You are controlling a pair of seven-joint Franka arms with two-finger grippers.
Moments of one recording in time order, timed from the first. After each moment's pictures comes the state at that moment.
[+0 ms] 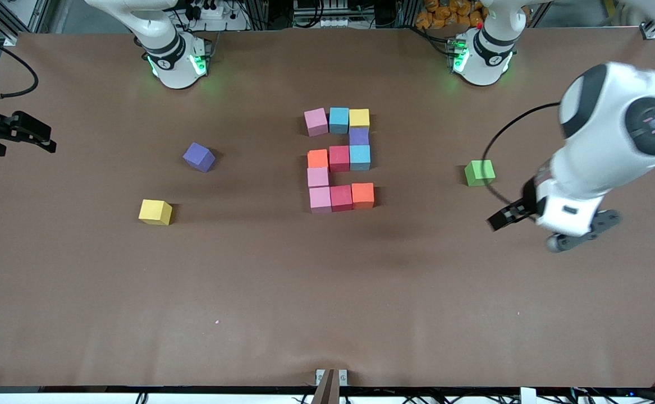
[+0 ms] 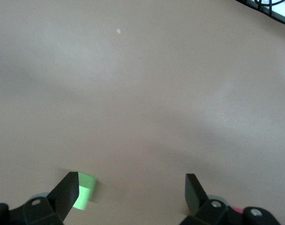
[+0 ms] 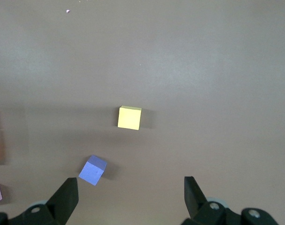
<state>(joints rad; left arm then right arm) 0.15 0.28 -0.42 -1.51 0.14 1.79 -0.63 -0.01 -0.02 -0.04 -1.61 0.00 1.57 -0.12</state>
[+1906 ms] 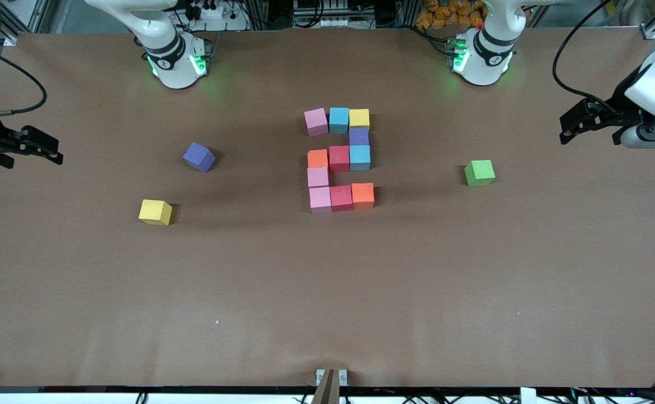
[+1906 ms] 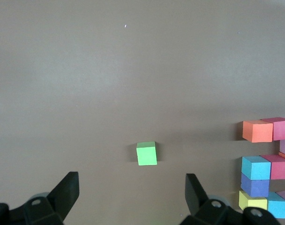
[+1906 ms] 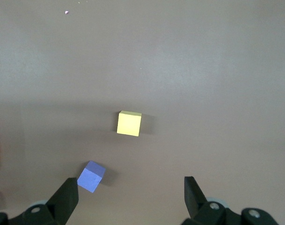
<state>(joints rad) -0.01 -0.04 -0.12 -1.58 0.00 1.57 -0.11 -0.01 0.02 -0.03 -1.61 0.00 1.61 -0.12</state>
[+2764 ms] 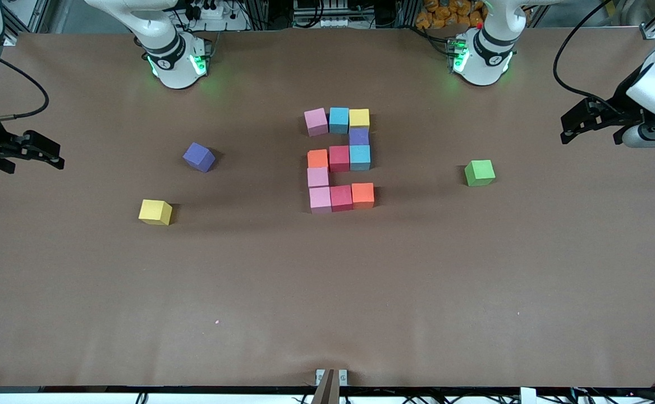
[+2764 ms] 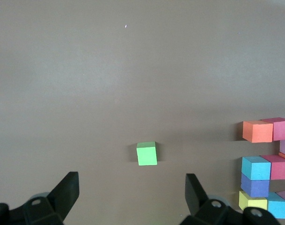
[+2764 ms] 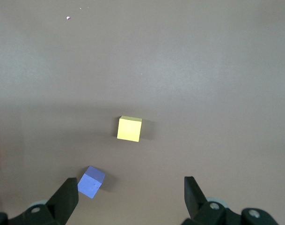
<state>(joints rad) -0.01 -0.04 -0.11 -1.58 0.00 1.57 -0.11 -0.01 0.03 -0.03 -1.61 0.00 1.63 -0.13</state>
